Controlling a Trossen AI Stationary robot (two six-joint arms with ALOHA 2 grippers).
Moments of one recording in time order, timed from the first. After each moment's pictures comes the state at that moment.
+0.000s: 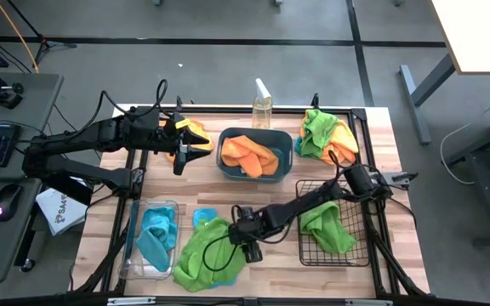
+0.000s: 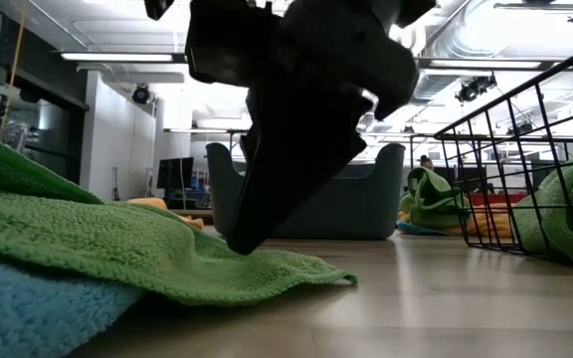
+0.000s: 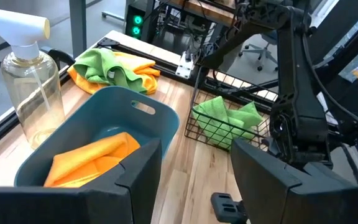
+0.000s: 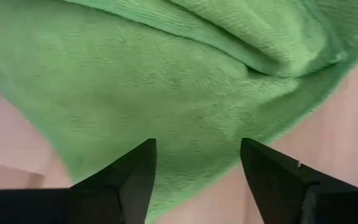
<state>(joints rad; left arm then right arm) 0.12 0.99 1.13 -0.53 0.02 -0.28 0.35 2.21 1.63 -0.50 0.01 0.15</state>
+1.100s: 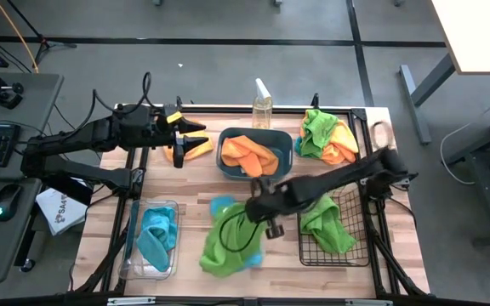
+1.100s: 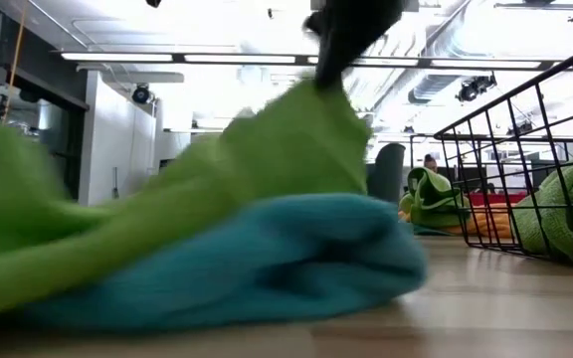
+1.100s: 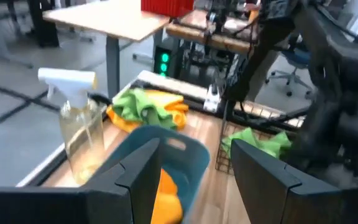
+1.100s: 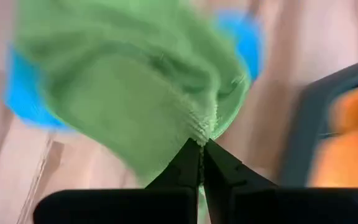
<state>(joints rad) 0.12 0.96 1.13 -0.44 -0.13 -0.18 0.30 1.88 1.63 -0.88 0.16 -0.06</state>
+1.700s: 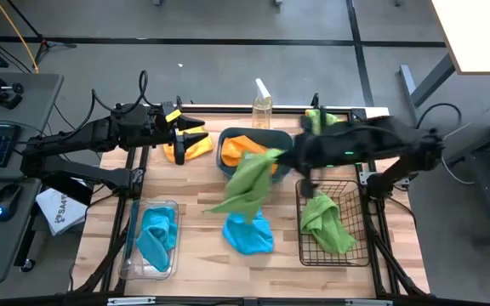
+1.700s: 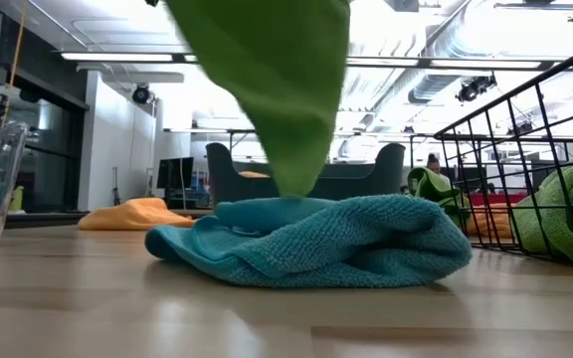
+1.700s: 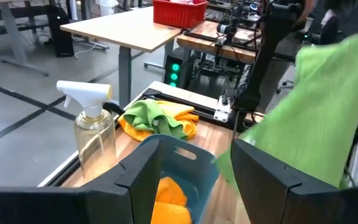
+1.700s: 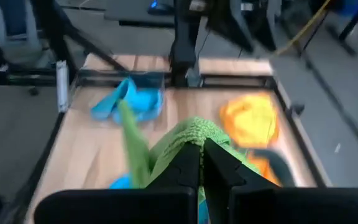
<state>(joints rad) 0.12 0.95 1.13 -0.41 -0.19 -0.18 0.26 1.57 2.11 -1.08 0.28 0.08</state>
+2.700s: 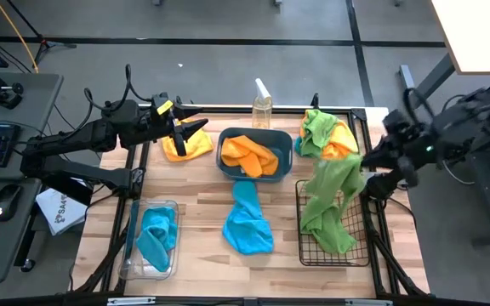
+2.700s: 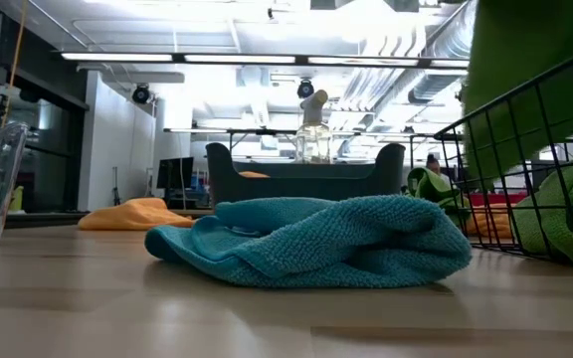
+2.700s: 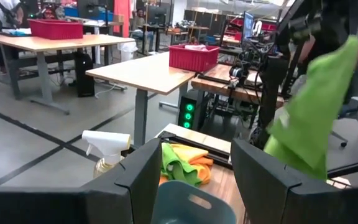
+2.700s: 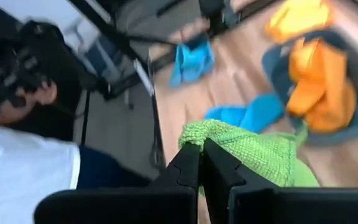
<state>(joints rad) 0.13 0.96 1.13 -0.24 -0.28 -0.13 0.51 1.26 2.24 -1.57 0.26 0.81</state>
